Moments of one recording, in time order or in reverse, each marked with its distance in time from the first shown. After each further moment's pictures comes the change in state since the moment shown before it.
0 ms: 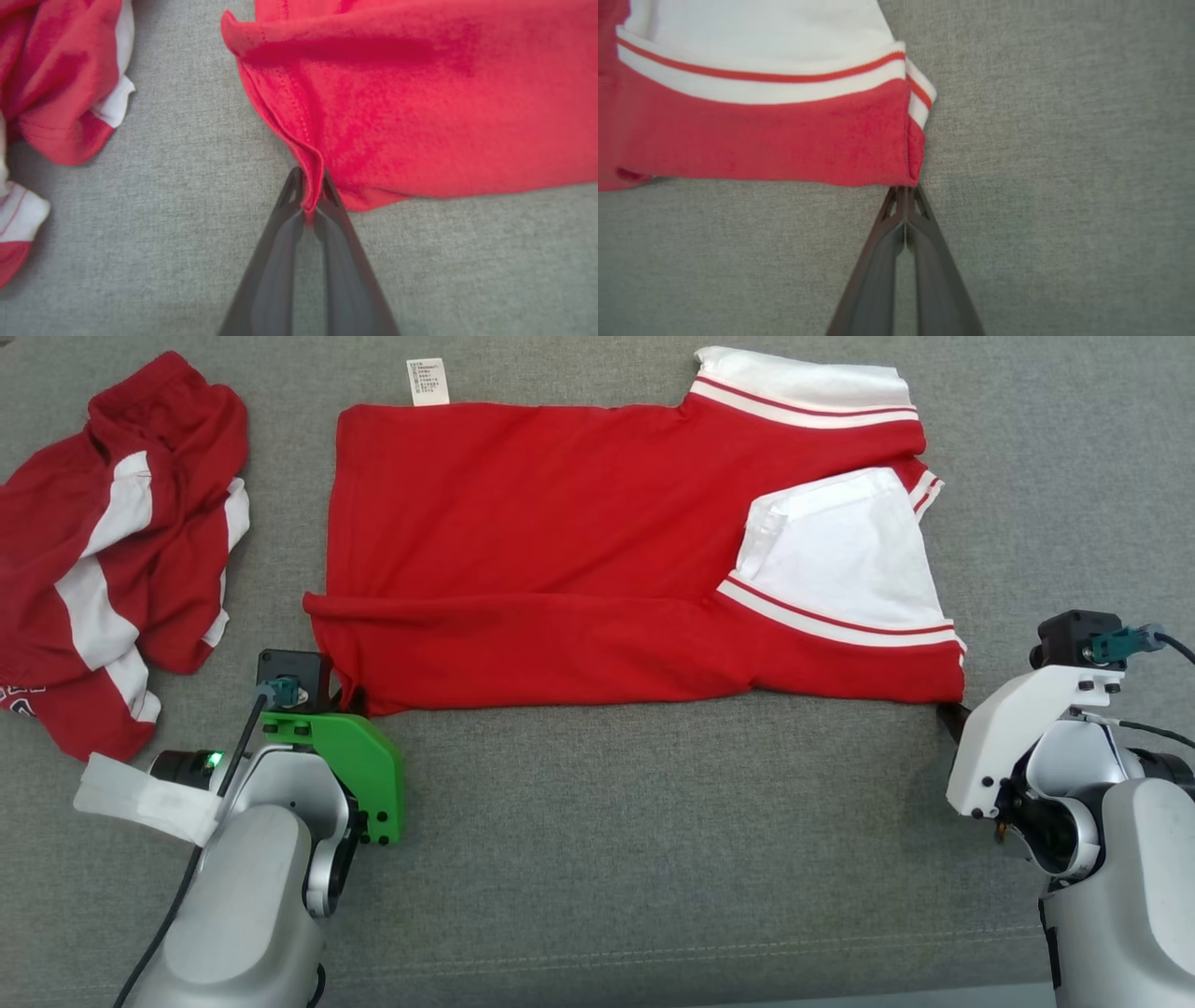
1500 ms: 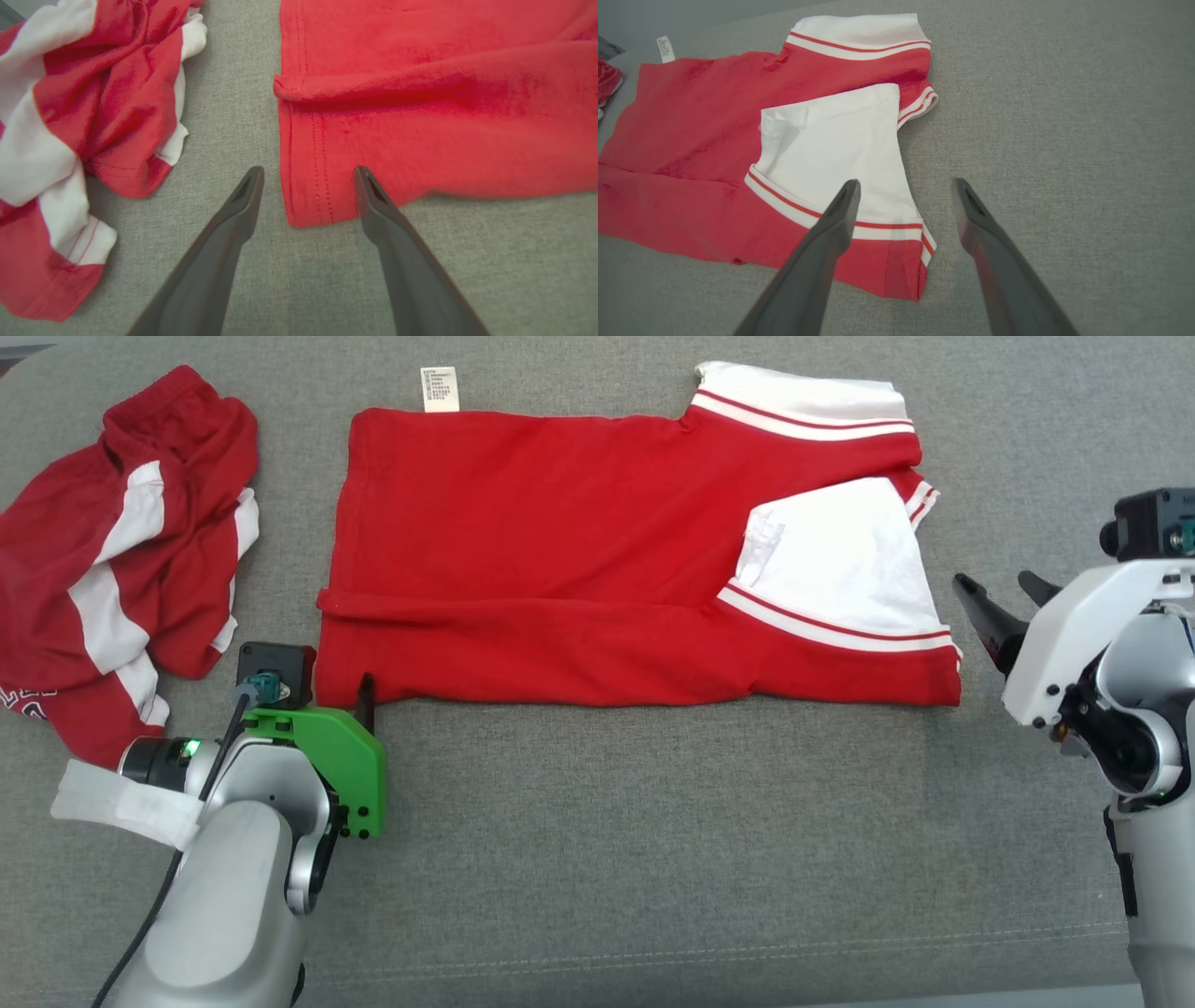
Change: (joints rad) left arm 0.003 0.017 0.034 -0.045 0.058 -0.028 -0.038; right arm -0.126 -0.171 0.091 -0.068 0.164 0.000 -0.045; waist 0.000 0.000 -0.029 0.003
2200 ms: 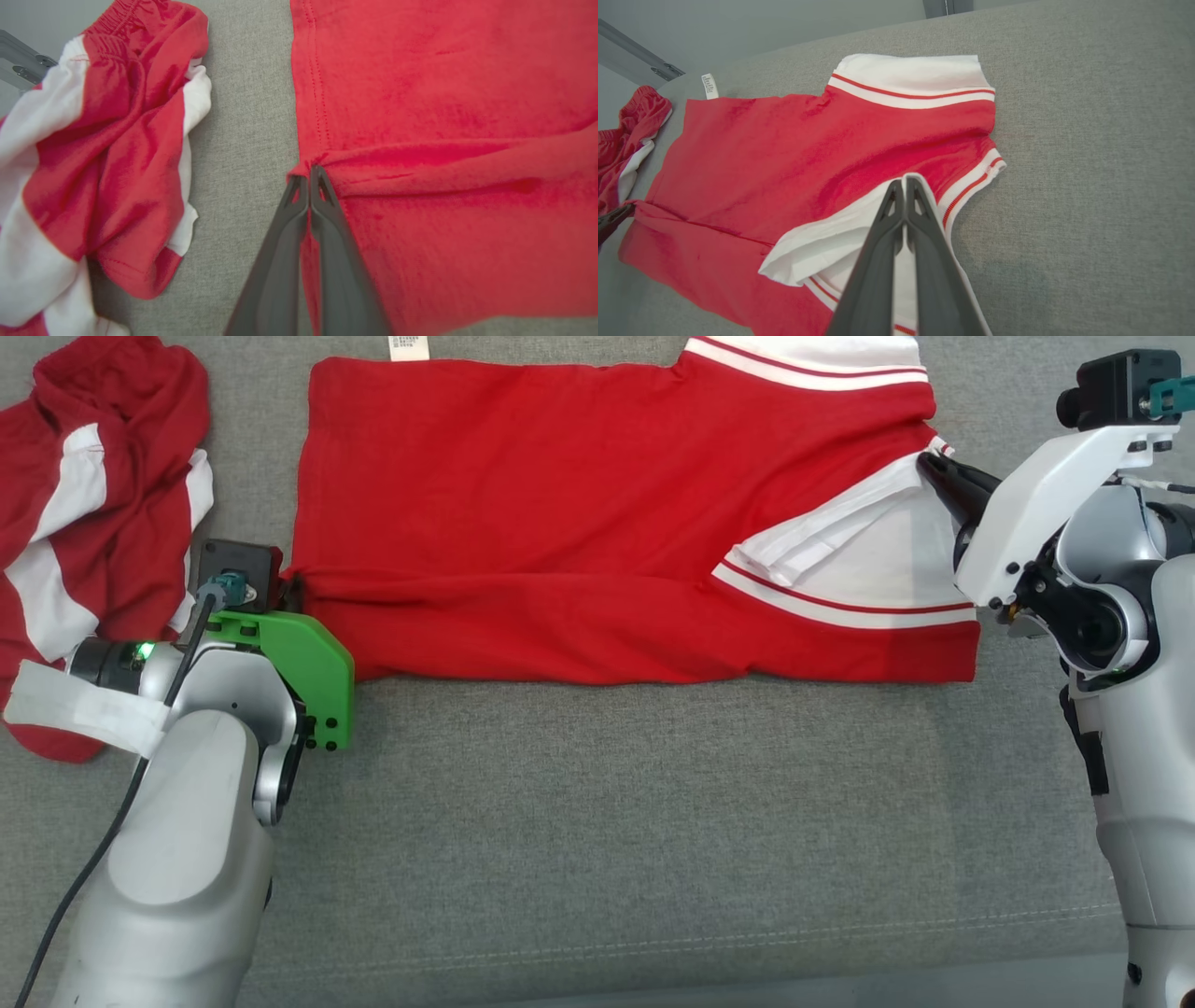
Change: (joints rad) left arm -0.151 0.021 0.016 0.023 0.057 -0.012 0.048; right arm -0.251 0.003 0.115 0.160 0.124 0.000 -0.042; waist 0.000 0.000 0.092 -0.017
